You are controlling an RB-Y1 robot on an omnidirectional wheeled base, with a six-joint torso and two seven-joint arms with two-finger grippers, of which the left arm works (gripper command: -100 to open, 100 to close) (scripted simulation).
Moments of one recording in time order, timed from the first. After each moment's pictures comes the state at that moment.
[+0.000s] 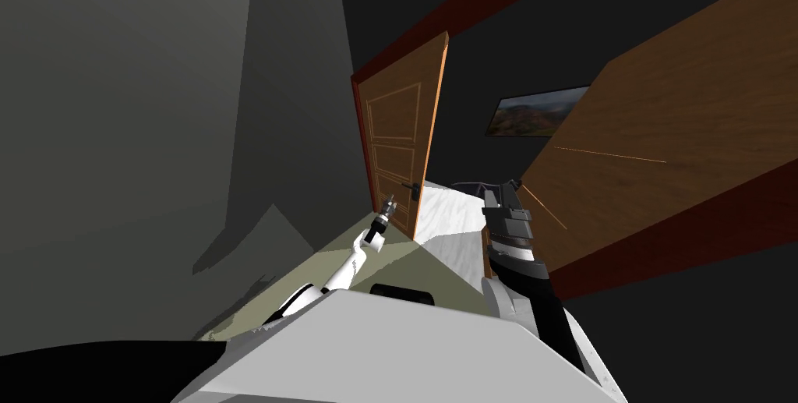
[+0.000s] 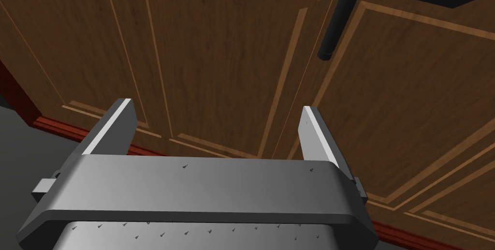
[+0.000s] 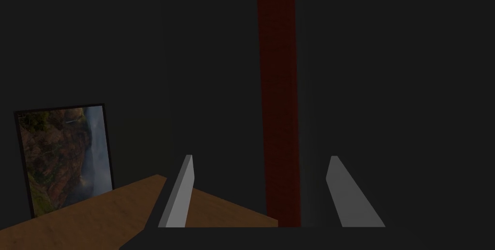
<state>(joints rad) -0.24 0.10 -0.23 -1.13 0.01 -0.52 0.26</state>
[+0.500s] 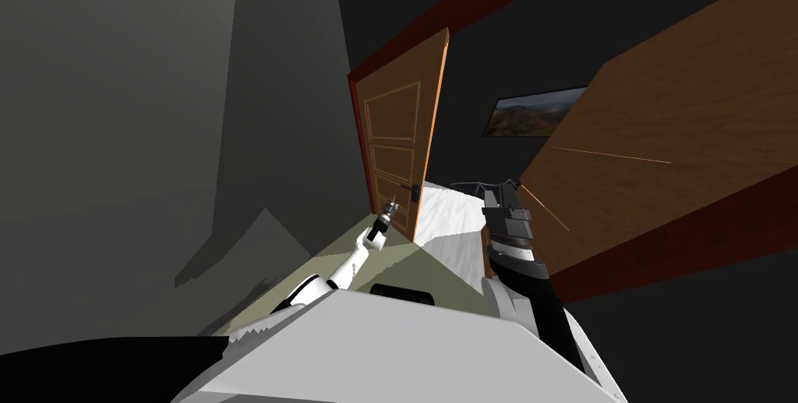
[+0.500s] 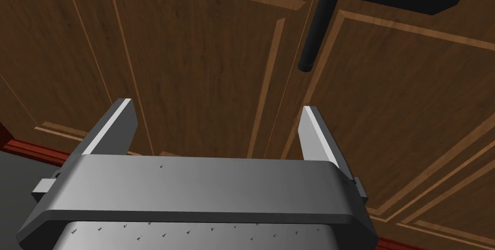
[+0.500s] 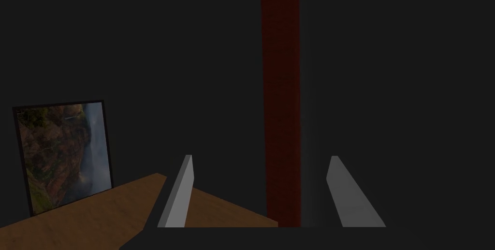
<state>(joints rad) -0.30 0.10 -0.25 -1.03 0.00 -0.52 0.27</state>
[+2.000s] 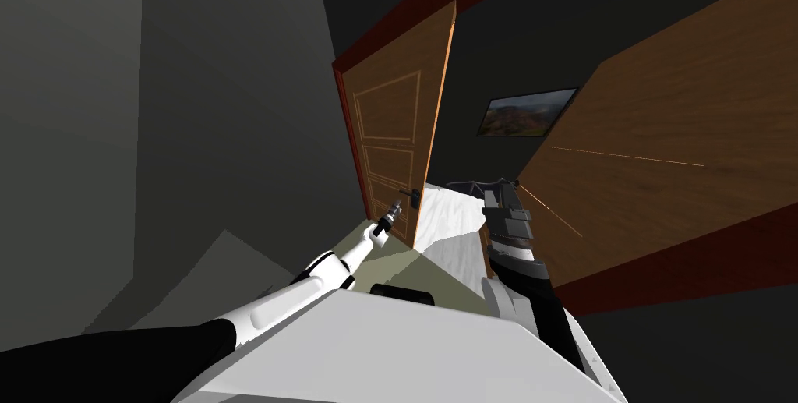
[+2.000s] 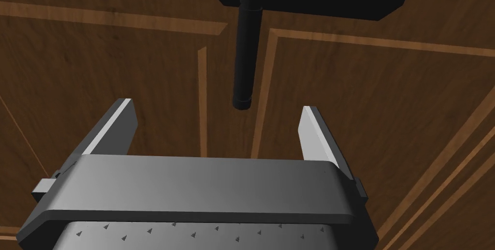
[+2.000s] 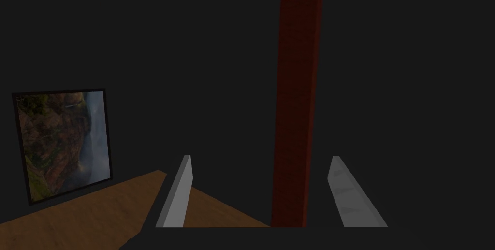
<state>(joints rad) -0.50 0.10 -0.32 -0.69 -0.03 -0.52 0.31</state>
